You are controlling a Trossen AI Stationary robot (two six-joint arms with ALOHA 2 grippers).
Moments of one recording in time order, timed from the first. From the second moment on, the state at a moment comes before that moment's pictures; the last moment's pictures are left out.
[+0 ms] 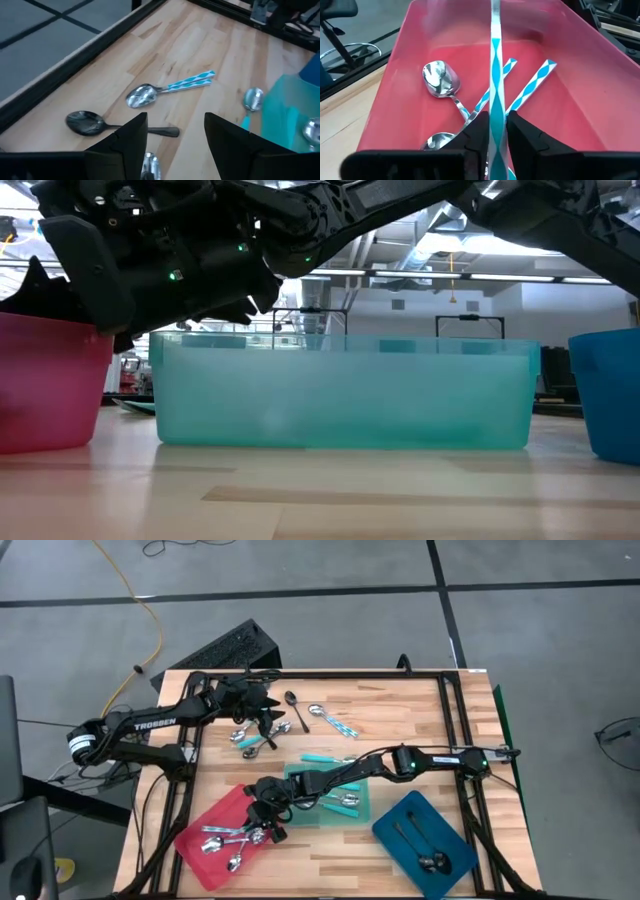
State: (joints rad) left arm 0.57 1.15 0.63 -0.03 0.17 -0.10; right arm 0.16 2.68 2.22 -0.01 -0.35 -0.24
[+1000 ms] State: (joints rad) left arm 0.57 1.14 0.70 0.00 0.18 -0.31; right arm 0.10 2.49 2.35 -0.41 -0.17 -0.35
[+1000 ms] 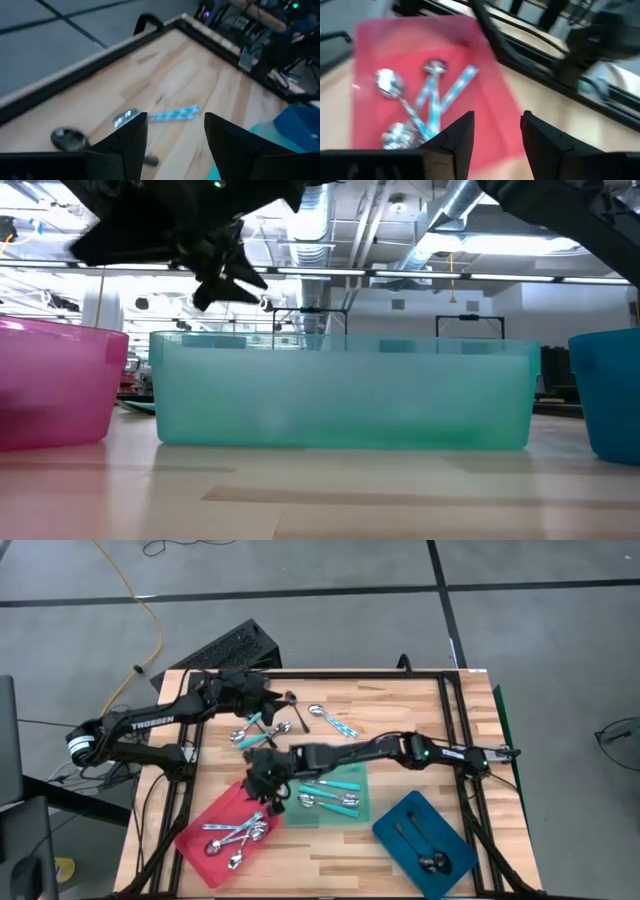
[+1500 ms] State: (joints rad) left arm 0.77 1.14 0.94 -0.10 0.18 -0.19; right arm -0.12 2.40 2.35 -0.61 -0.13 -0.37
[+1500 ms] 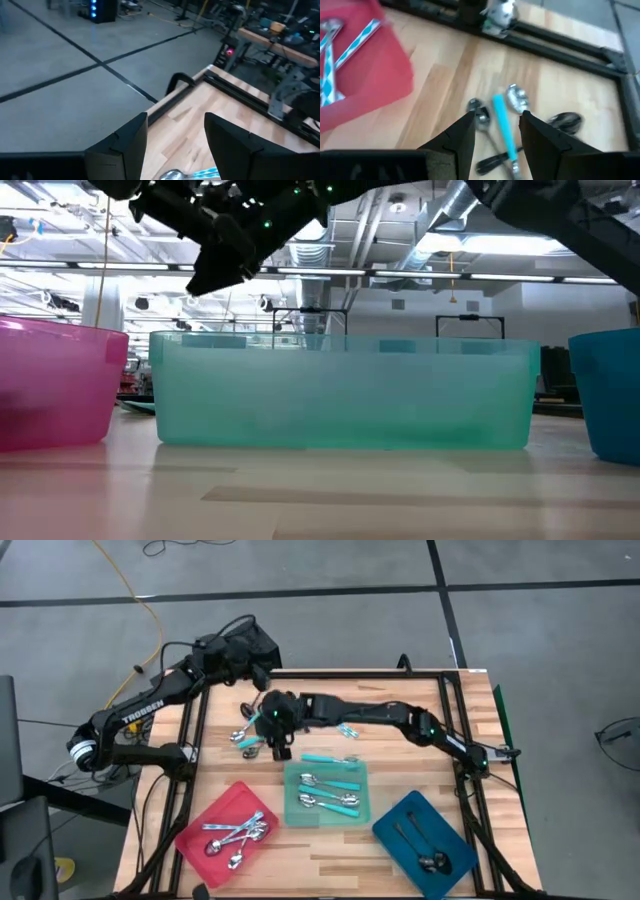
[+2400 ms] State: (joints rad) left arm 0.97 1.15 0.94 -0.03 0.46 -0.28; right arm -0.23 2.30 2.35 -0.65 -0.20 -0.42
